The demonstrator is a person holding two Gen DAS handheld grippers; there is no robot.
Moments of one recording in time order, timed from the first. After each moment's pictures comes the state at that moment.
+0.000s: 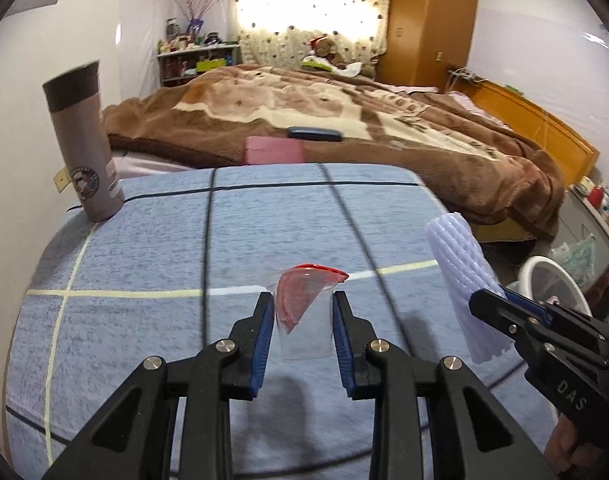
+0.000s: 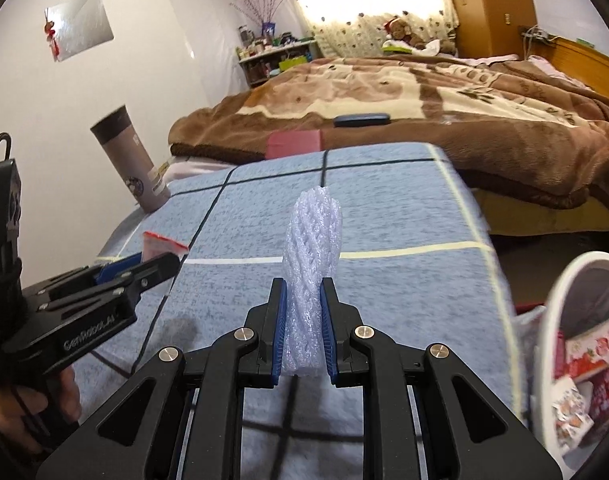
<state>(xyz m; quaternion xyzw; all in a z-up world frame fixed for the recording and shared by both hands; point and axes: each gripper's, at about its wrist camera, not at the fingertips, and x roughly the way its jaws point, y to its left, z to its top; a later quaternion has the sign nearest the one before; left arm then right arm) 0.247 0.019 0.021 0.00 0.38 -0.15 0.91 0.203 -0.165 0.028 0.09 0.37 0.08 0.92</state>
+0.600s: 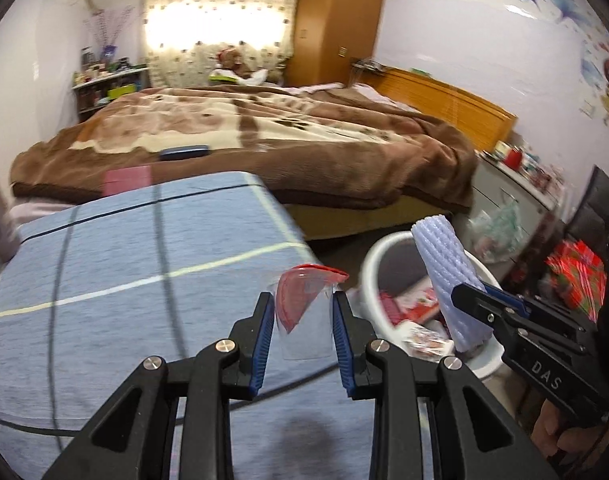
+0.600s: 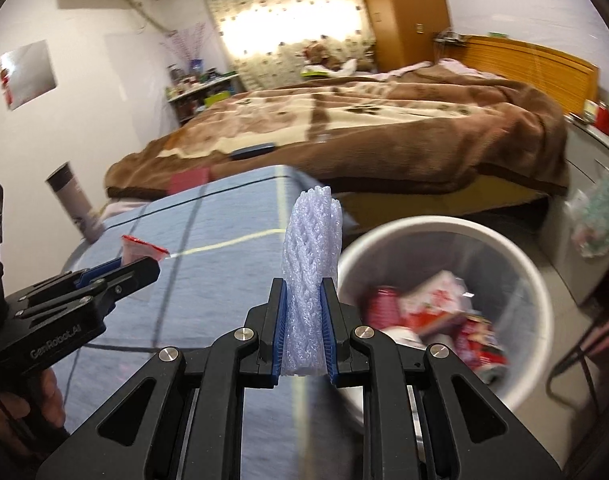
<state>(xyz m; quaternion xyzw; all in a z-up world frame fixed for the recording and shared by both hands) 0.181 -0.129 0.045 0.03 0.35 -0.29 0.89 0.117 -0.284 0.046 0.11 0.34 -0.05 0.93</state>
